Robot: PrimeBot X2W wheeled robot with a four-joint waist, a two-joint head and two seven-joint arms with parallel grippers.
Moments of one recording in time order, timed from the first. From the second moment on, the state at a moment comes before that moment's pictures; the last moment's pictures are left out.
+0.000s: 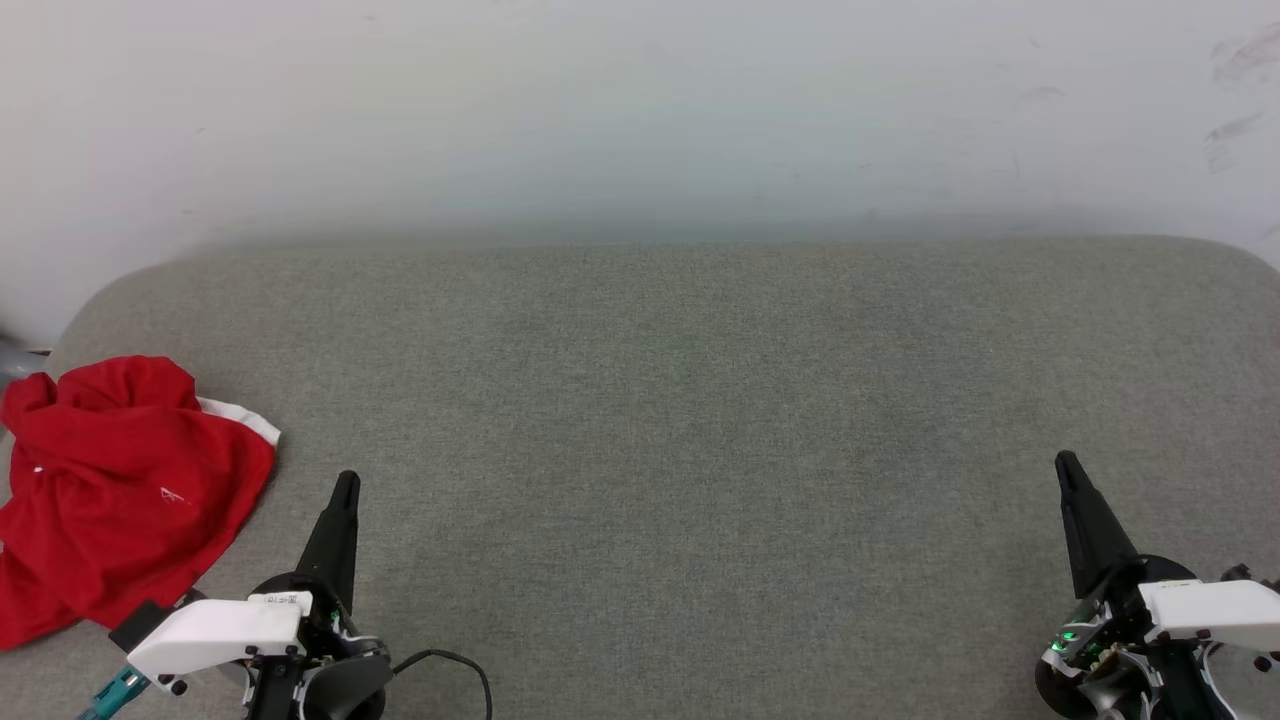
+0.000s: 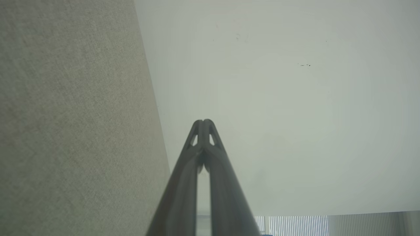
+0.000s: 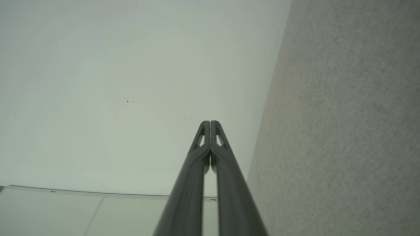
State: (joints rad) left arm -0.10 0.07 0.09 0.24 -1.63 -0.13 0.09; right arm -0.10 -0.06 -0.10 0.24 1.63 0.13 0.10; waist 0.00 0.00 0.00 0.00
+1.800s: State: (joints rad) left arm -0.05 0.06 -0.02 0.10 -1.14 -0.13 -0.06; right arm -0.01 -0.09 -0.04 0.11 1.20 0.13 -0.06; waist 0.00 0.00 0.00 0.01
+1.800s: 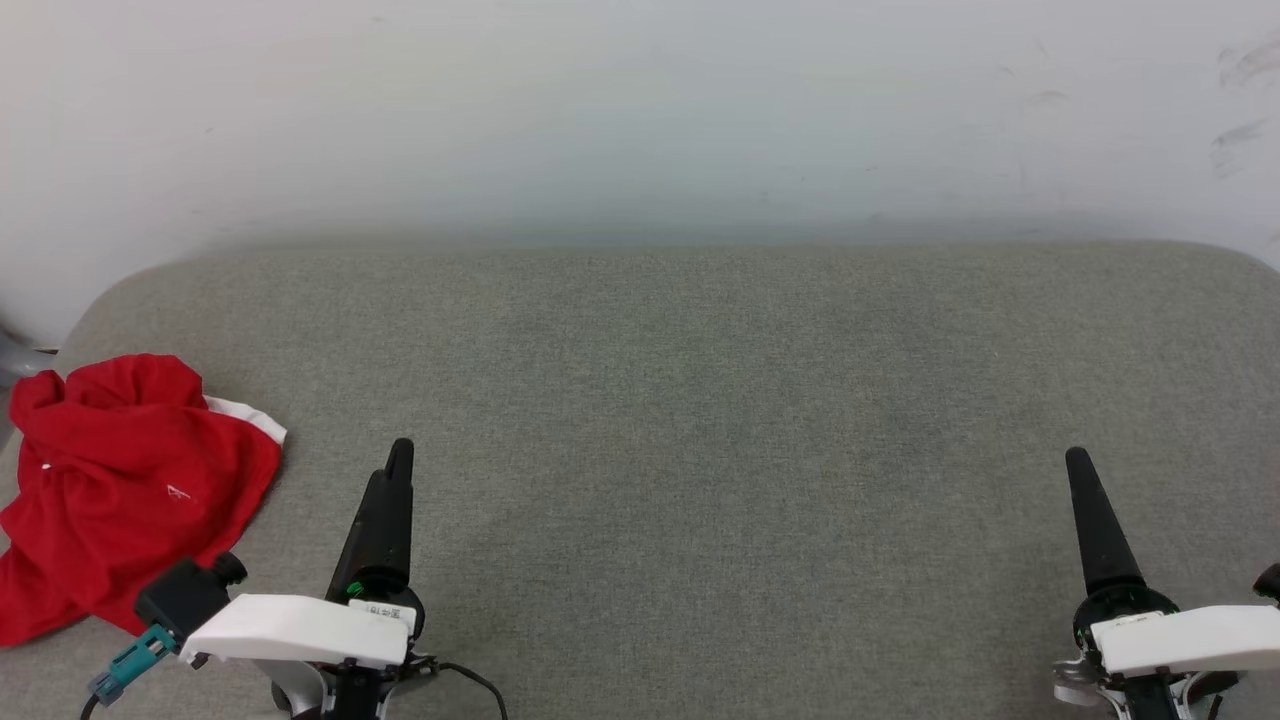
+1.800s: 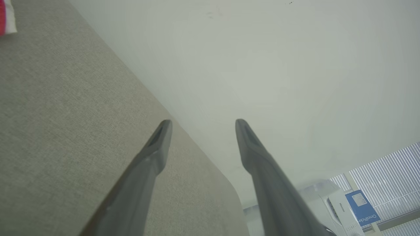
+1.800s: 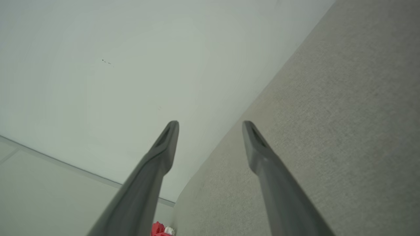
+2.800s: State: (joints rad) left arm -0.03 0.09 -0.10 0.07 -0.50 -0.08 -0.15; right arm 0.04 -0.06 -0.06 -0.01 0.50 0.13 -0.04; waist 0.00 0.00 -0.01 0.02
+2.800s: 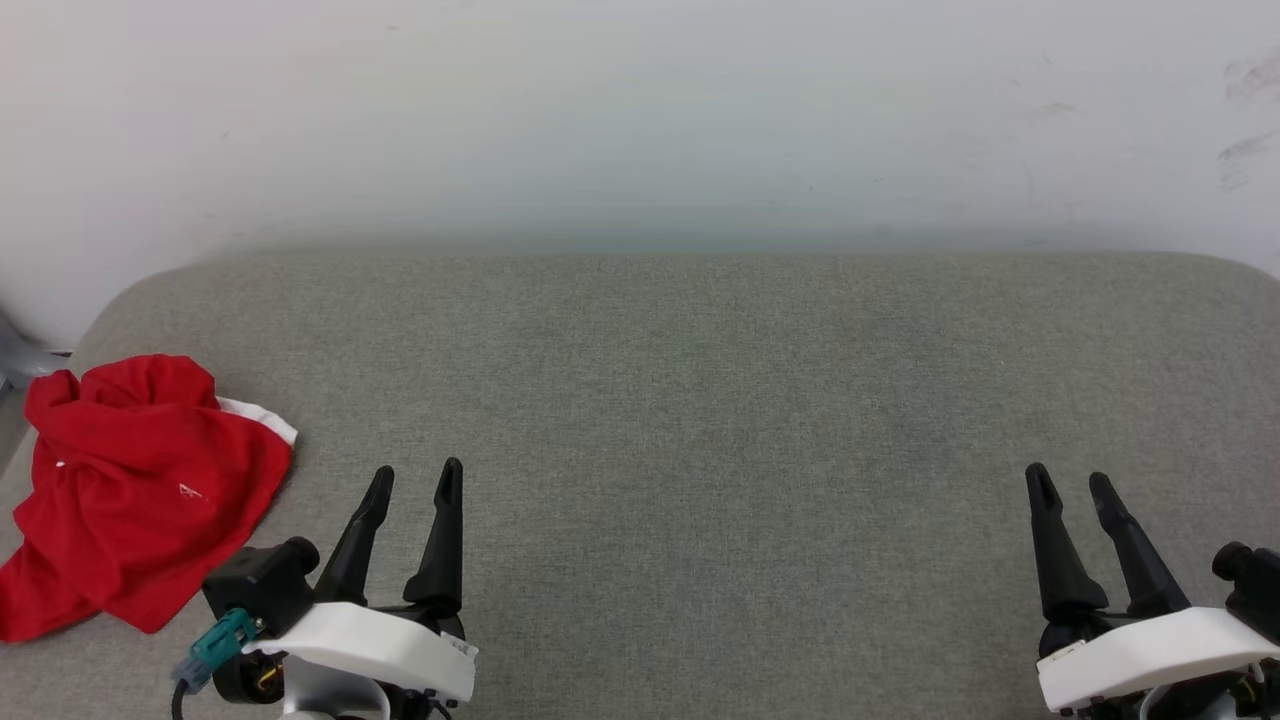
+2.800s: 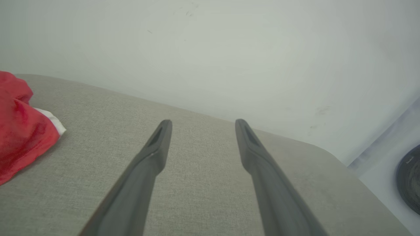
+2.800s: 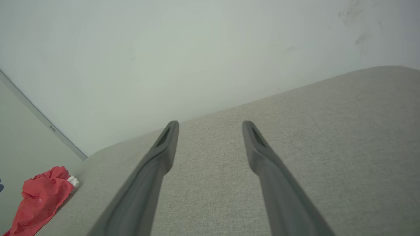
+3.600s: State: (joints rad) left arm -0.02 0.14 -0.15 0.09 -0.27 -0.03 -0.21; right arm 0.07 -0.05 -0.09 -0.09 0.21 0.13 -0.01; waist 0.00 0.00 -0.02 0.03
